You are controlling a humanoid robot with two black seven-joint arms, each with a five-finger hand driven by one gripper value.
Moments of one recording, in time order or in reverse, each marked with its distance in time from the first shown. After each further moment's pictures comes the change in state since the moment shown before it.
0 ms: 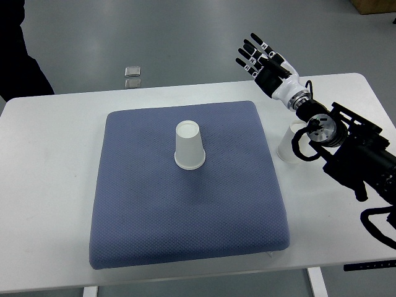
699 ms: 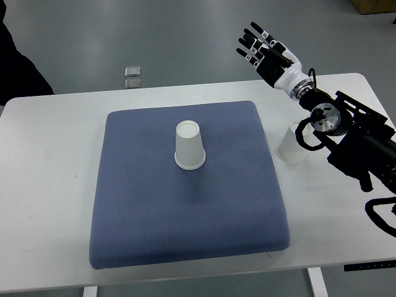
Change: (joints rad) left arm 0.000 0.000 0.003 -0.025 0.000 0.000 -0.001; right arm 0.059 -0.039 -0.026 0.005 -0.022 -0.001 -0.016
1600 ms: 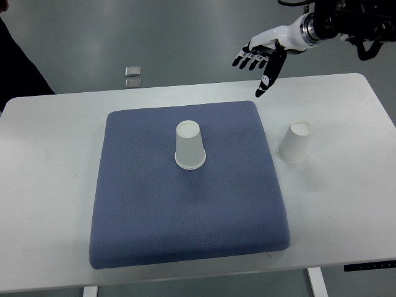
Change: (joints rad) left arm -0.001 0.000 0.004 -0.120 0.006 -0.012 0.003; right arm 0.941 -0.161 -1.579 0.494 -0.366 0.066 -0.104
